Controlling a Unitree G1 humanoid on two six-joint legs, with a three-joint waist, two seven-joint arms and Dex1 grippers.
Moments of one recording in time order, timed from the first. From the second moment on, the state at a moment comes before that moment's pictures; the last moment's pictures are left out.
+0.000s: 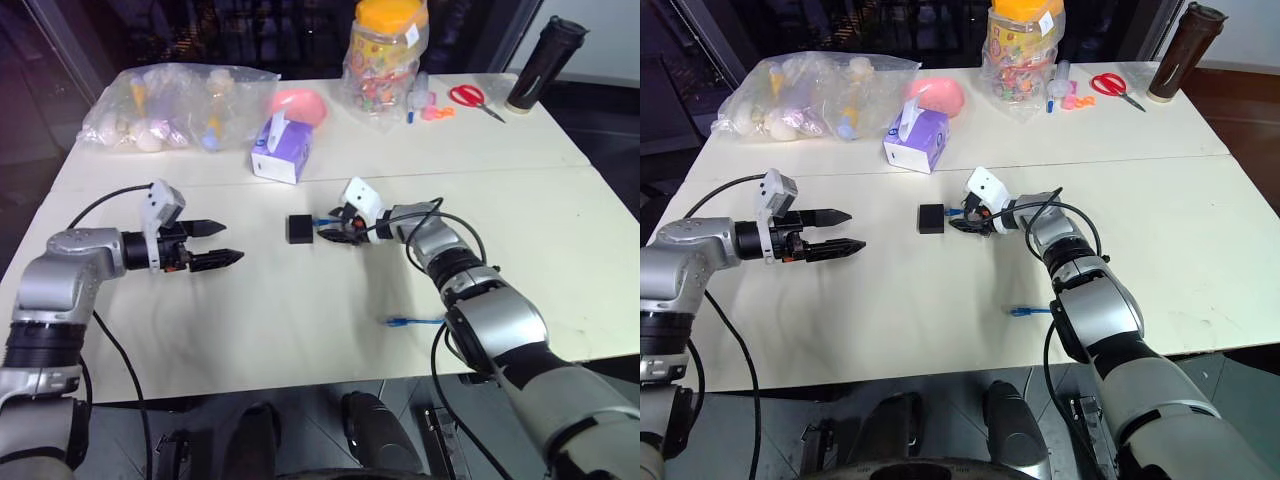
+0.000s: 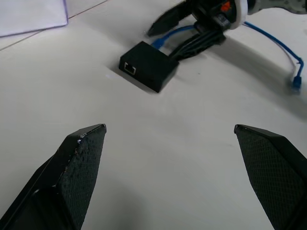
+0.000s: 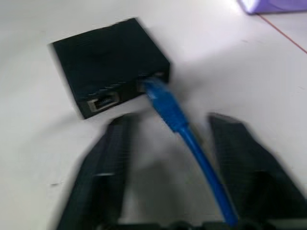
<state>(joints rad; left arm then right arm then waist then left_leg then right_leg) -0.45 0.80 0.12 0.07 -0.47 0.65 -1.14 -1.09 -0.22 0.23 1.23 -0.06 -0.12 0.90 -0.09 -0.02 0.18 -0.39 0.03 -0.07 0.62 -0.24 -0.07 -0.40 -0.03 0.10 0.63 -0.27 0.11</state>
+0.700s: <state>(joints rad) -1.09 0.47 0.11 0.86 -0.47 0.54 -1.31 -0.97 -0.60 0.30 0.54 -0.45 -0.66 0.38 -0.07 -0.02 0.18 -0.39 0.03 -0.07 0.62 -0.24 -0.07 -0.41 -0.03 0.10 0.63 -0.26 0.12</state>
